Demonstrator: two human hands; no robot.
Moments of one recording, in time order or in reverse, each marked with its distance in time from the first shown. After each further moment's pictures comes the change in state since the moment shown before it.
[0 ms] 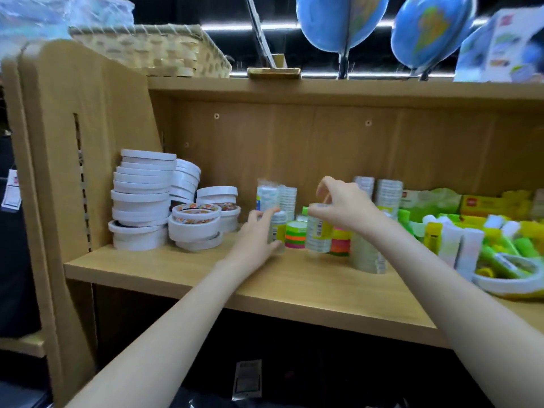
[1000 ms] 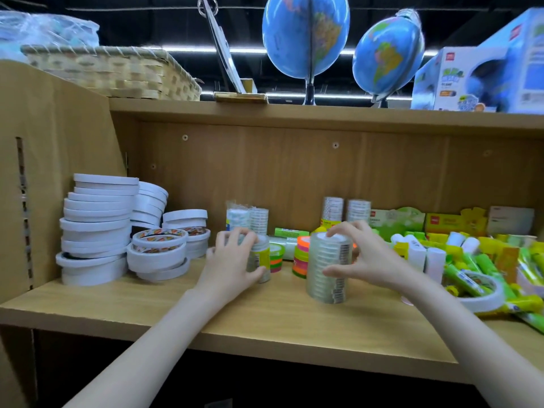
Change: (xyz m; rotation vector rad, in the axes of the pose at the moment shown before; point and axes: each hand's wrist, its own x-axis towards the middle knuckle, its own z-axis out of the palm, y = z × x) left_hand 0.001 0.012 0.004 0.321 0.103 0.139; right_hand -0.042 0.086 -0.009 0.186 -0.061 -0.073
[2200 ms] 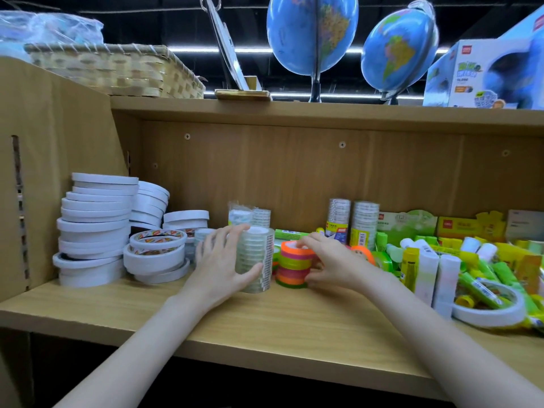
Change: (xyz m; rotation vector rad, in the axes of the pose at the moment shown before) left_hand 0.001 -0.022 0.006 -0.193 0.067 -0.017; right_hand 0.050 0.005 0.047 -0.206 -0.170 -0.232
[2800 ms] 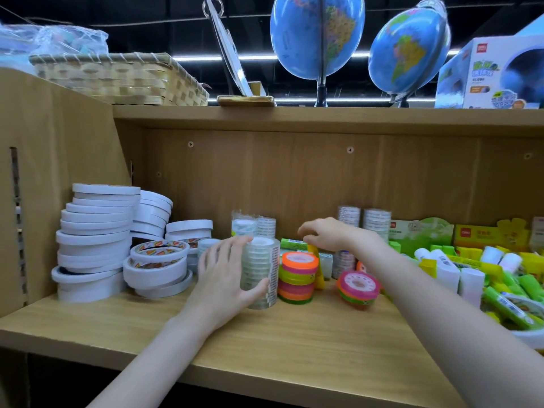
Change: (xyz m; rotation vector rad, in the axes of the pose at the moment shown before) left_hand -0.002 0.003 0.000 0.079 0.014 0.006; right_hand 0.071 0.011 -0.032 -0.111 -0.233 0.214
